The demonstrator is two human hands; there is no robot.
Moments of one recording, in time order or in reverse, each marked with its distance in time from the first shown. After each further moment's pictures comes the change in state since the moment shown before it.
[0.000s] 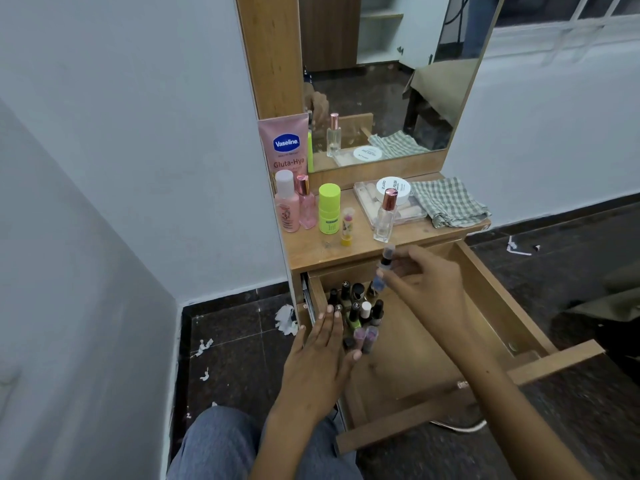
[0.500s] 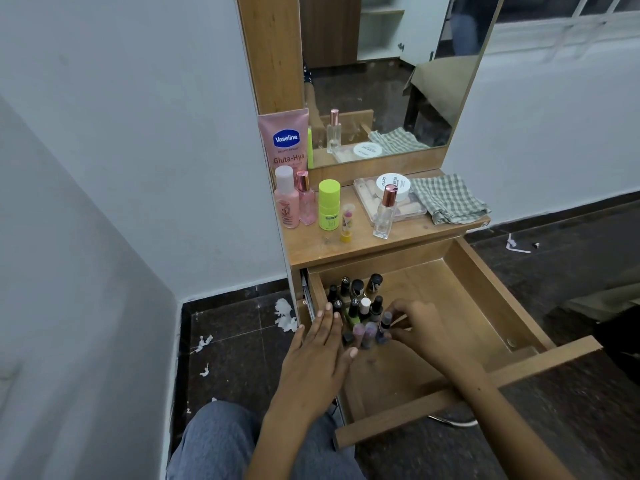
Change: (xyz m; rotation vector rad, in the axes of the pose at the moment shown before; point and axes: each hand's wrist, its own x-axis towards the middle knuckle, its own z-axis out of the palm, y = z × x) left_hand -0.004 -0.006 0.006 -0.028 0.005 0.017; right_hand -0.031 0.058 0.018 -0.252 -0.545 0.184
